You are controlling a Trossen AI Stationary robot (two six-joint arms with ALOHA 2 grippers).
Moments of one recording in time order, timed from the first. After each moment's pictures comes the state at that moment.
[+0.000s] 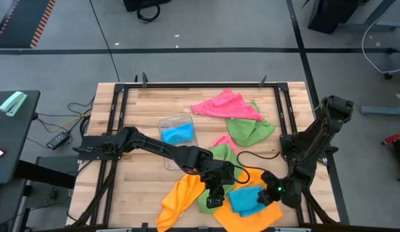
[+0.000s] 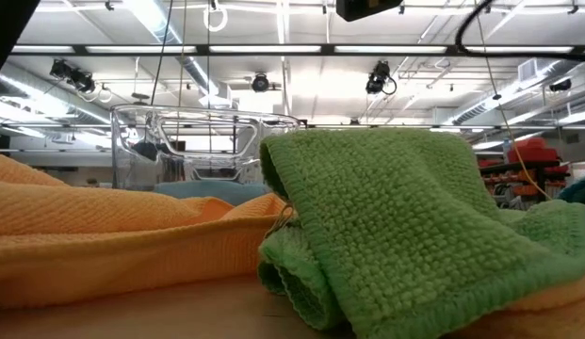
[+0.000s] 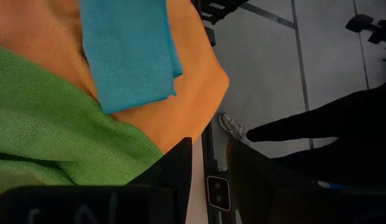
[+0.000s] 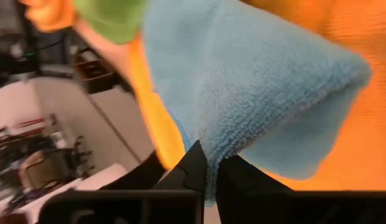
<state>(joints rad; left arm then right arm) -0.32 2.23 2.16 -0.77 0.33 -0.49 1.04 1.35 0.63 -0.15 0.33 2.06</state>
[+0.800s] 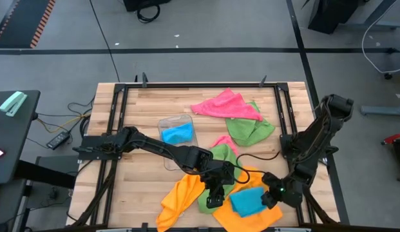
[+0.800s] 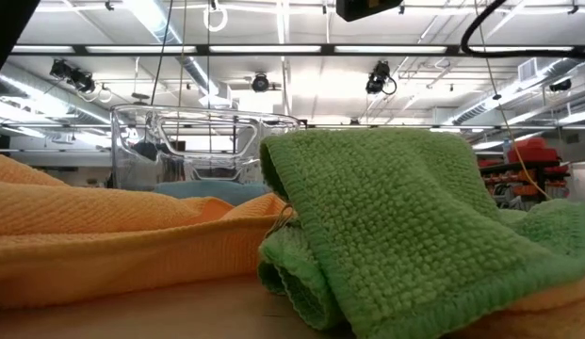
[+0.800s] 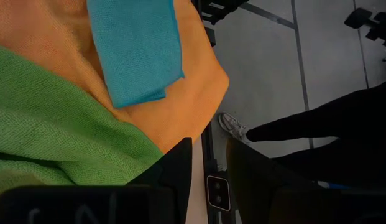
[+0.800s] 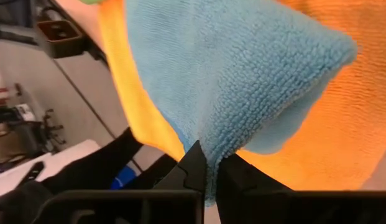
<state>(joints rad) -0.32 2.23 2.16 -0.77 0.33 -0.49 1.04 1.35 0.63 -0.19 0.21 1.99</state>
